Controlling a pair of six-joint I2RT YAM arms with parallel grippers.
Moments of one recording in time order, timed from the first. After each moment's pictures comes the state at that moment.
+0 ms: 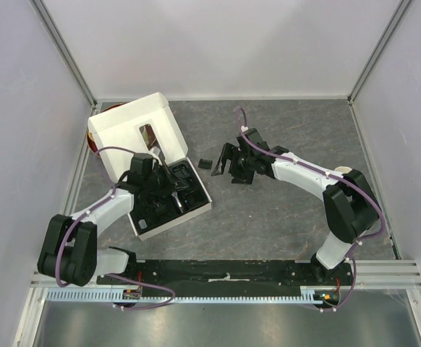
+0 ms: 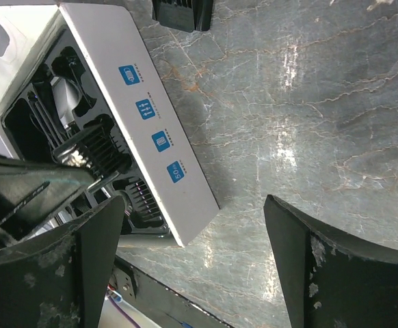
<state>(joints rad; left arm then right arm) -0.27 1.27 0.58 -0.01 0.40 -0.83 0.61 1.70 1.17 -0.35 -0.20 0.86</state>
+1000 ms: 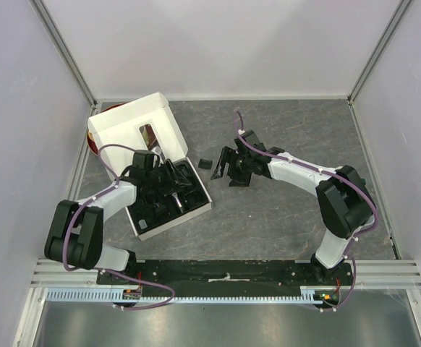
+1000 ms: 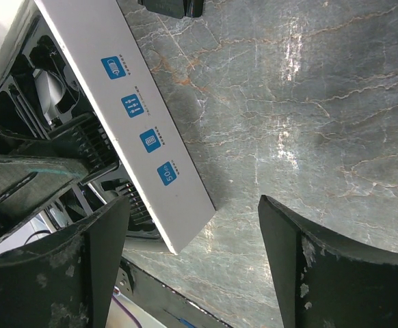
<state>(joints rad) -0.24 1.42 0.65 -0.03 0.45 -0.79 0.61 1.75 1.17 -0.33 -0.24 0.86</state>
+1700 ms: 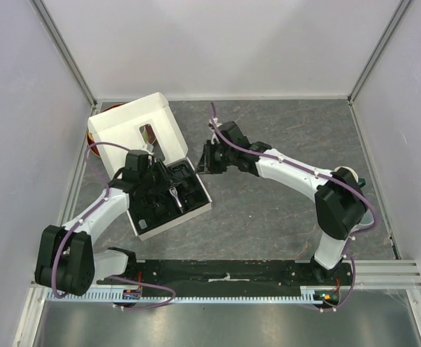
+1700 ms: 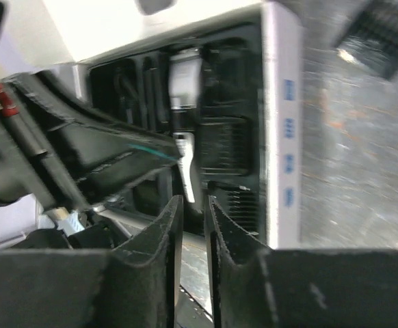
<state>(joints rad) -0.24 1.23 0.65 -0.16 0.29 -0.76 0.72 1.76 1.34 -0.29 -0.26 0.72</state>
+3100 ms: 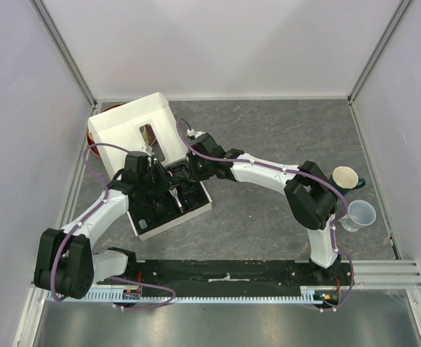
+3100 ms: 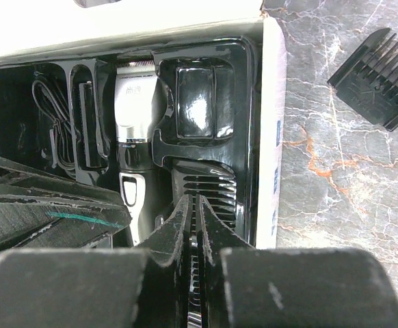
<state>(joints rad) -0.24 1.20 0.64 -0.19 0.26 -0.75 0.86 1.99 1.50 -0.27 -0.05 0.57</state>
